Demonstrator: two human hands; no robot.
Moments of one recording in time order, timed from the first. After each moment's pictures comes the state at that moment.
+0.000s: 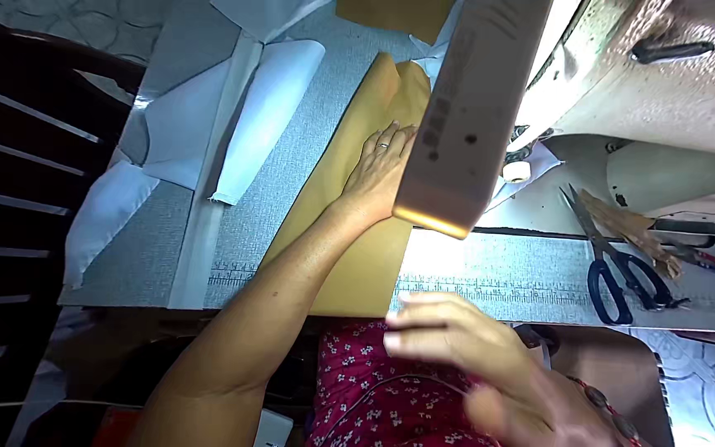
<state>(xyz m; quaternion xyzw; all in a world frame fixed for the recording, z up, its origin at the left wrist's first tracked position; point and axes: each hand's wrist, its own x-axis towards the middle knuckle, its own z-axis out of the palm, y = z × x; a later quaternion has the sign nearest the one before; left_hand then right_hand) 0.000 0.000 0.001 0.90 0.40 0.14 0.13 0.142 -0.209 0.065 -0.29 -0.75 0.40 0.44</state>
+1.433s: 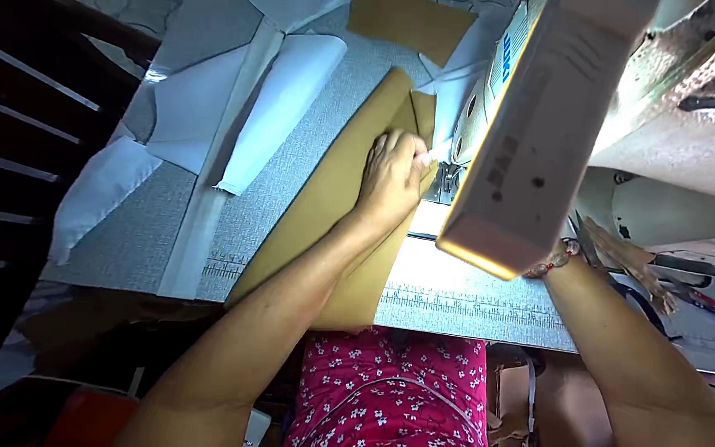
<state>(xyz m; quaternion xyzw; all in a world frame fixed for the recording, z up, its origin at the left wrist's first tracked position) 0.005 -0.020 0.012 0.76 0.46 0.38 0.26 0.213 -0.100 0.015 -0.73 -0.65 0.14 0.14</state>
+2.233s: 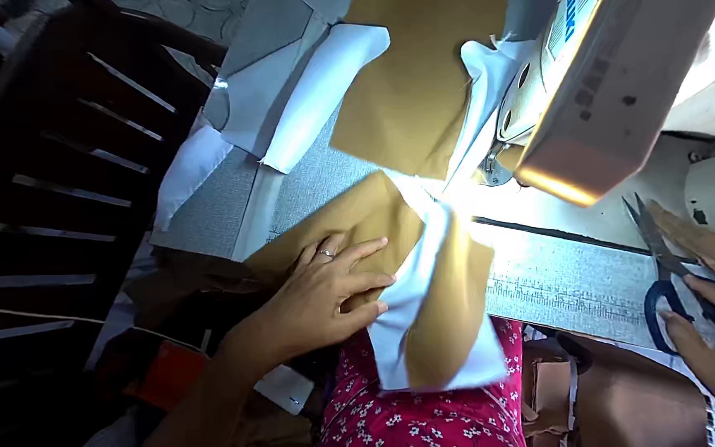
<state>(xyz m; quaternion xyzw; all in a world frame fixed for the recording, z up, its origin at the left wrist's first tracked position) -0.138 -0.166 0.032 0.85 0.44 0.12 0.25 0.329 -0.257 0.030 -0.75 -0.64 0.05 0.14</state>
